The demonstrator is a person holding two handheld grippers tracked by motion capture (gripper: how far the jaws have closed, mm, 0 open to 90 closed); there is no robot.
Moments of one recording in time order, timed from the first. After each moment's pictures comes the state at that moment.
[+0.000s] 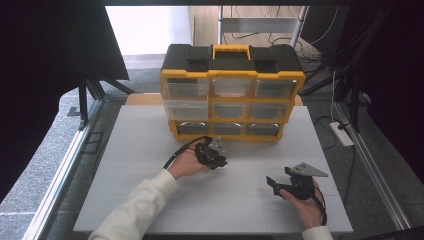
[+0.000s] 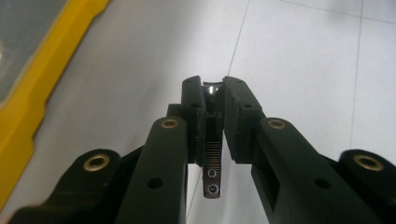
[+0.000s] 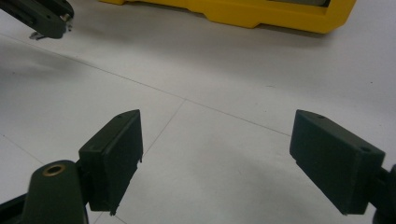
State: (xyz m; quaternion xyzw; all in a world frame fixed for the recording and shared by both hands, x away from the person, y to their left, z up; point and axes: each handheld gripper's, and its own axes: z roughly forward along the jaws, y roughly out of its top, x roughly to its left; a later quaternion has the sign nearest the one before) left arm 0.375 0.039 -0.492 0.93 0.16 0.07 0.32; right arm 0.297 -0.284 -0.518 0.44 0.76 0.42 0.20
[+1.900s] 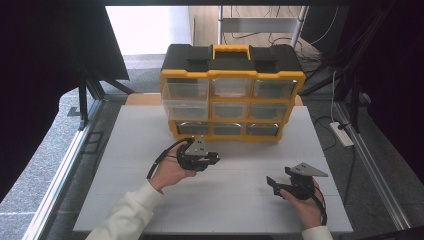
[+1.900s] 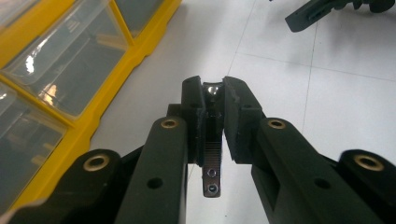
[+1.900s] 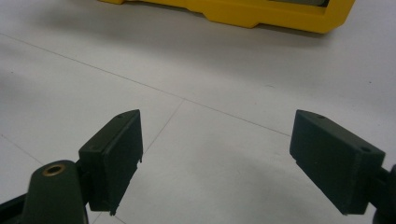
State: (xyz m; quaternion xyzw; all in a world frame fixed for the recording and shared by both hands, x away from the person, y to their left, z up) left arm 0.330 0.078 -0.453 0.89 0.16 0.14 0.41; right arm 0.297 -0.284 -0.518 0.44 0.77 0.42 0.20
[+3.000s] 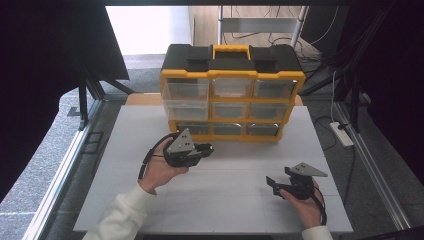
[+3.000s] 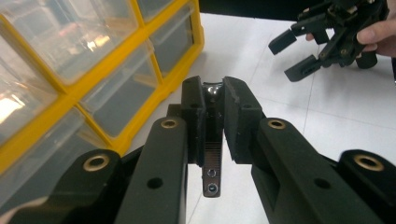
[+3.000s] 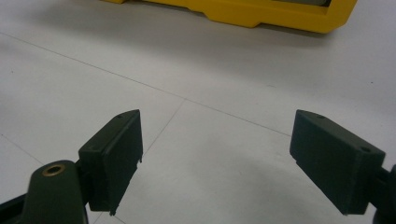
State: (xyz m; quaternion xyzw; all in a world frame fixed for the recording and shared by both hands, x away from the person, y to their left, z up) left arm 0.313 0.103 -0.421 0.84 0.19 0.18 0.48; right arm 0.297 -0.283 -0.518 0.44 0.77 0.42 0.20
